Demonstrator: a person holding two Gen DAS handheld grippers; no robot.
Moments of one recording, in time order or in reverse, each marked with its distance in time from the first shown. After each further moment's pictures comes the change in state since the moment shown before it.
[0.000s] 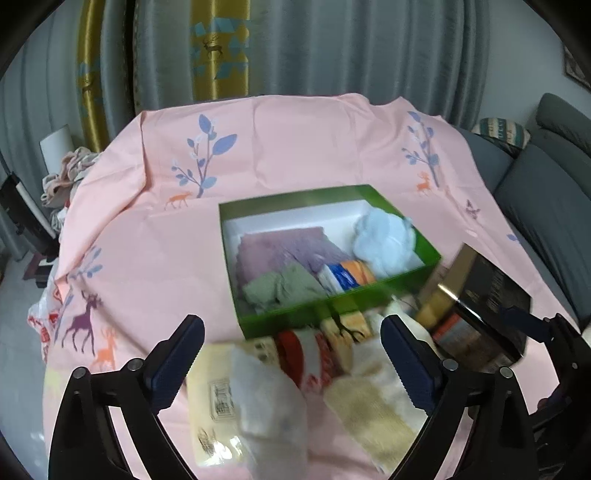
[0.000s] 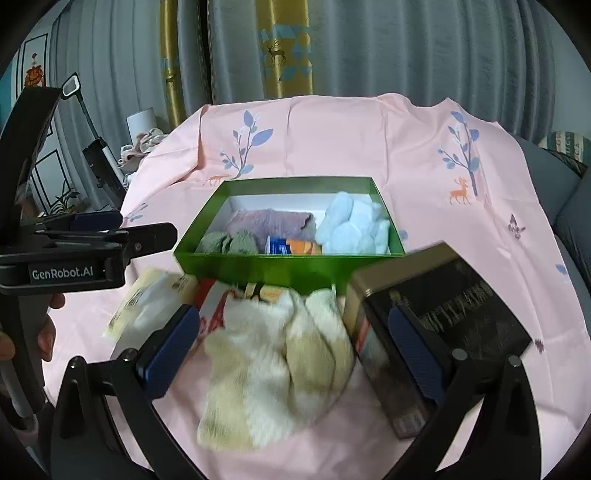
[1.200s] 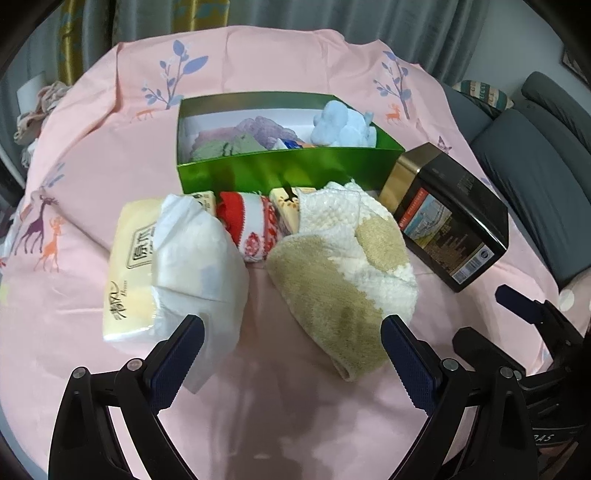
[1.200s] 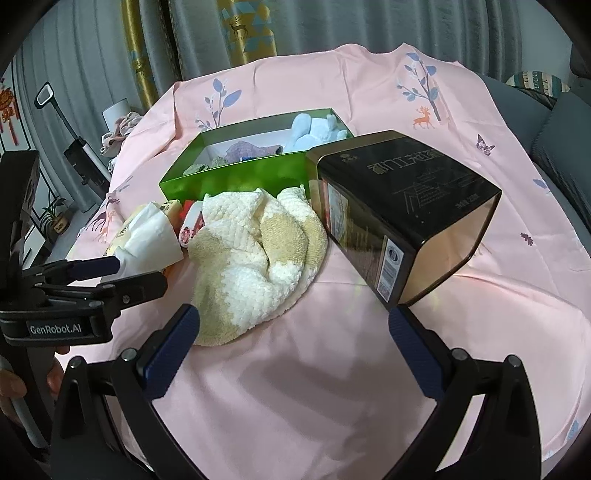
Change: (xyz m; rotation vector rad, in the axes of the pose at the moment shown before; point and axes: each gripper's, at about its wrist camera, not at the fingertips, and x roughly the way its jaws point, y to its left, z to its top) left arm 0.015 -0.029 -0.092 -0.035 0.199 -0.131; right arm -0.016 -0.018 -0.080 0.123 0.115 -0.031
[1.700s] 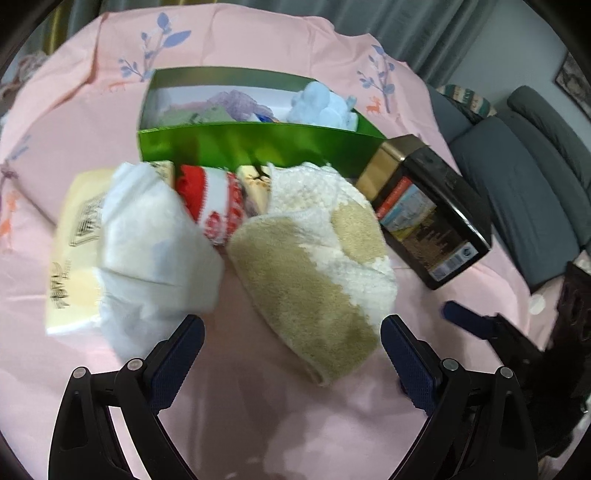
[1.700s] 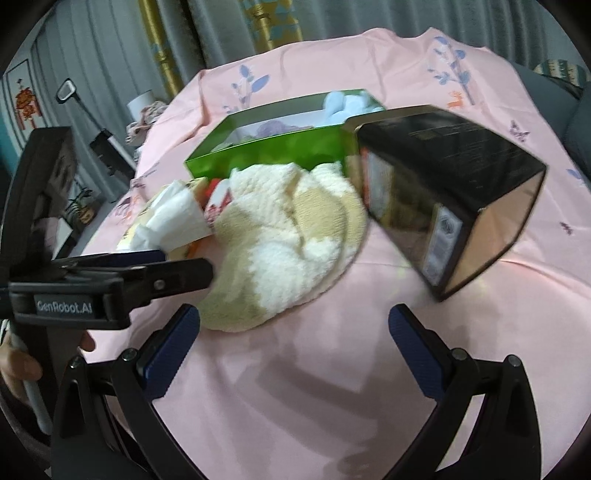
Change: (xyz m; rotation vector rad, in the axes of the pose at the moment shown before) left arm 0.025 0.003 -0.002 -0.050 0.046 -0.178; right arm 0.022 0.009 -0.017 -0.020 0.034 0.154
